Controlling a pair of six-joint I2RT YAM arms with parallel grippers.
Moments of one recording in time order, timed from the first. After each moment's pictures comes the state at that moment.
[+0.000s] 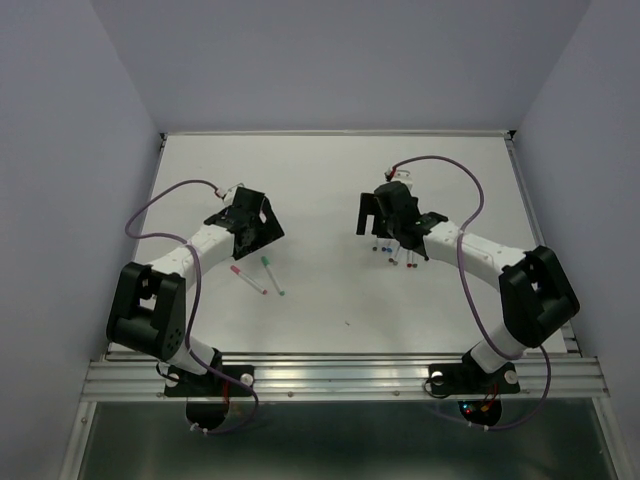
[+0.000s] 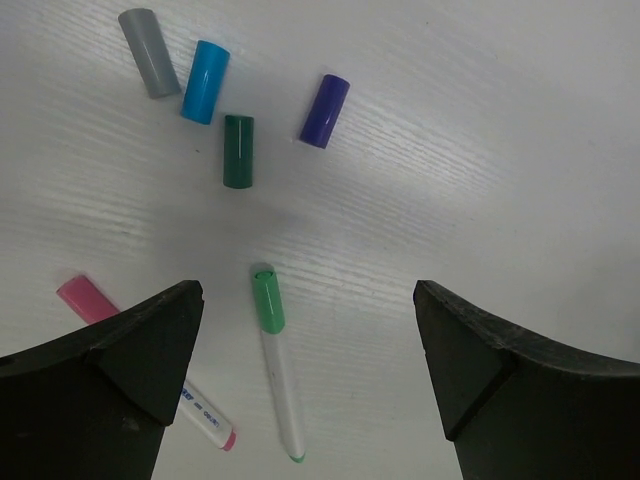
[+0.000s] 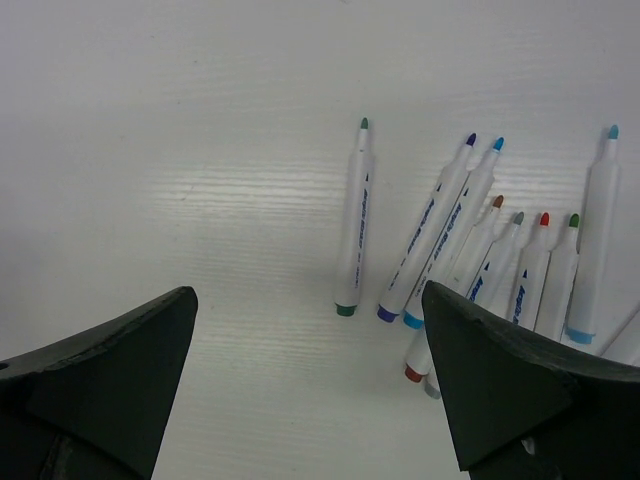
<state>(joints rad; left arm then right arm) -0.35 1.49 0.91 -0.38 -0.18 -0.74 0.58 1.59 1.05 -0.19 0.32 0.52</state>
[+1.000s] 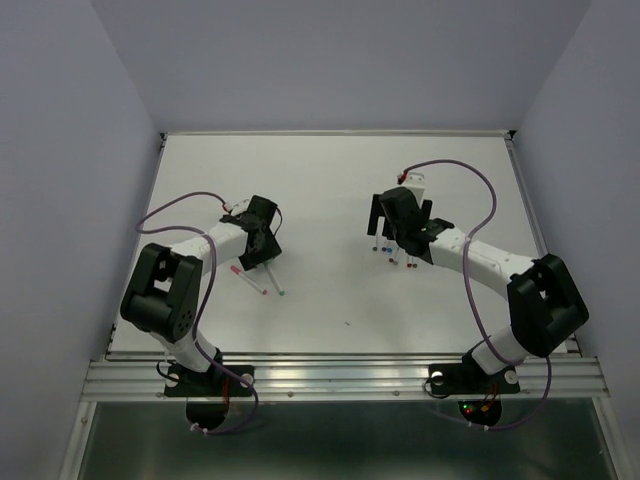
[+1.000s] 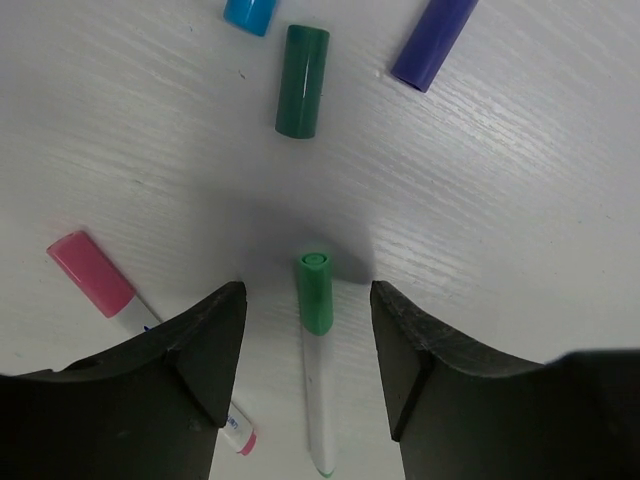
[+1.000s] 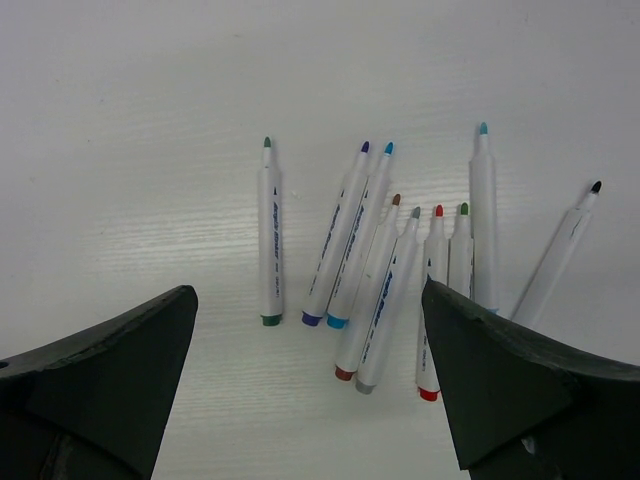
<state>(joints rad) -0.40 1.61 0.91 -0.47 -0.25 -0.83 0.58 1.53 0.98 -0.19 0.50 0.51</state>
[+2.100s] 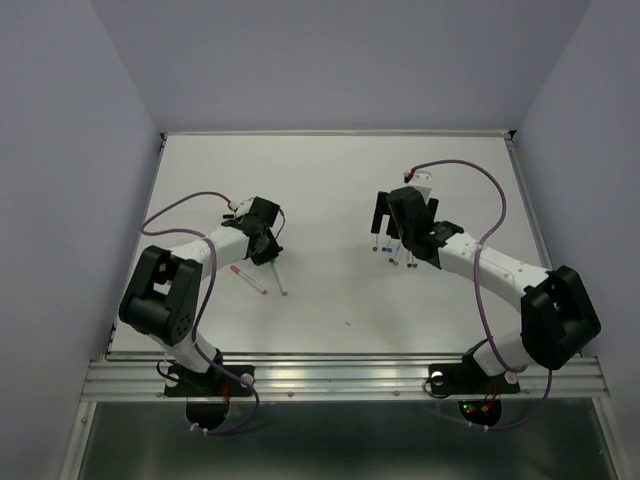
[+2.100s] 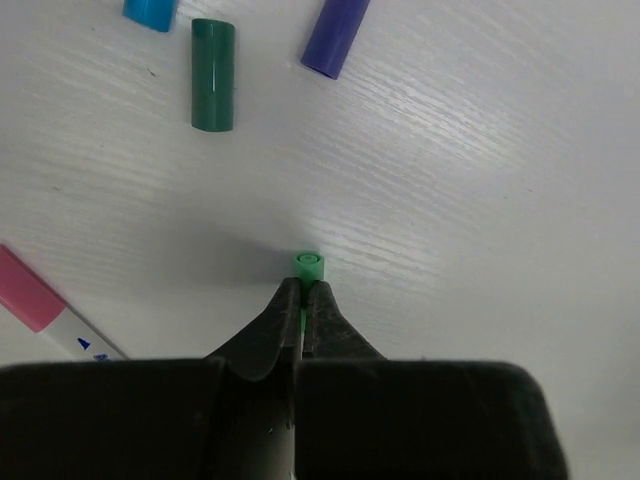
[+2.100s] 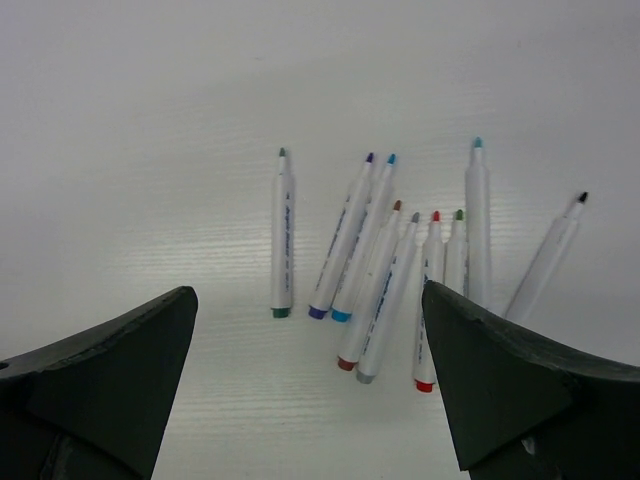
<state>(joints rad) -0.42 1.61 0.89 -0.38 -0.21 -0.83 0.58 1.44 0.95 -0.19 0.53 0.52</state>
